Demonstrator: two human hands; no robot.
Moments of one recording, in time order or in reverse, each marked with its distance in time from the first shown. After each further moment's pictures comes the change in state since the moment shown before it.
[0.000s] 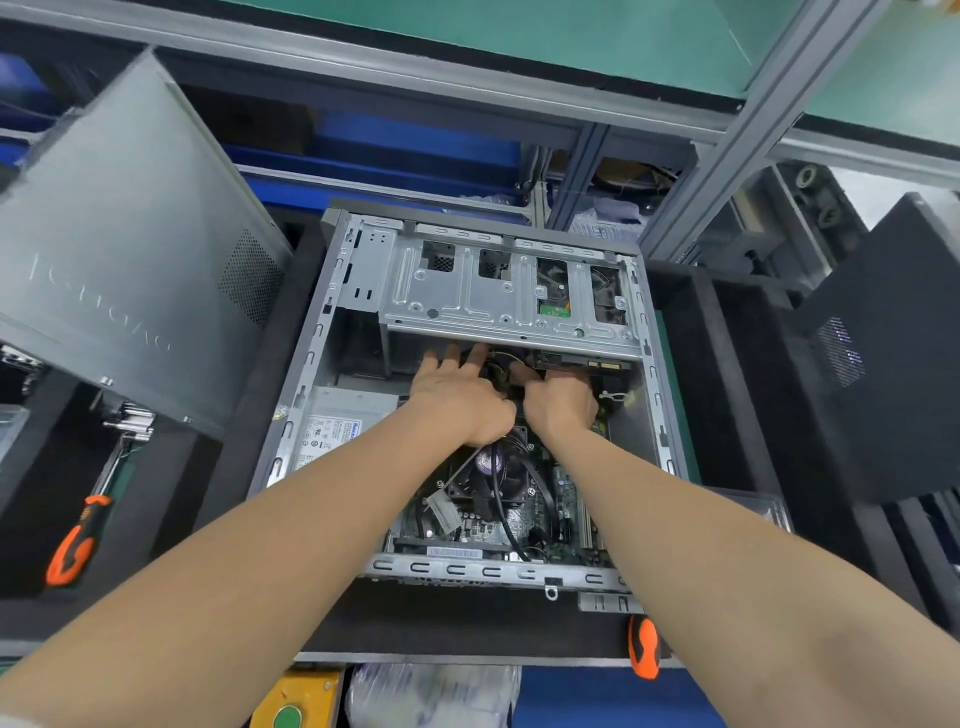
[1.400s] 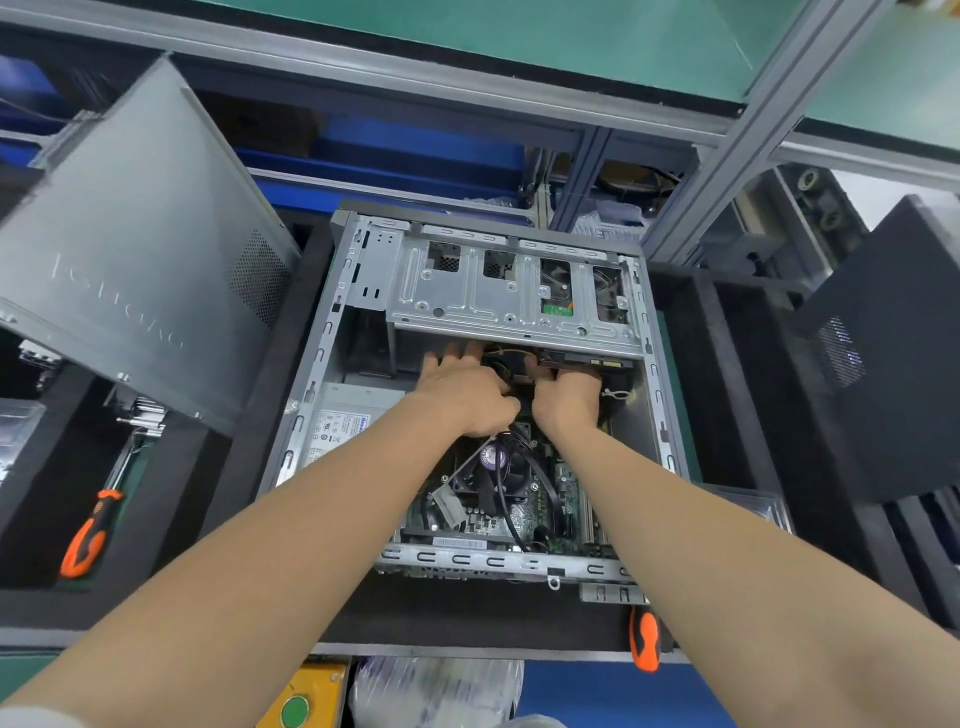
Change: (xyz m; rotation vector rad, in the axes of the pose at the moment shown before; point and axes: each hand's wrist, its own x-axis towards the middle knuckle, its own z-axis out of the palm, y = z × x) left_hand -0.002 -0.003 0.002 -0.148 0.103 0.020; right_hand -0.013 -0.008 -0.013 0.312 0.051 -0.021
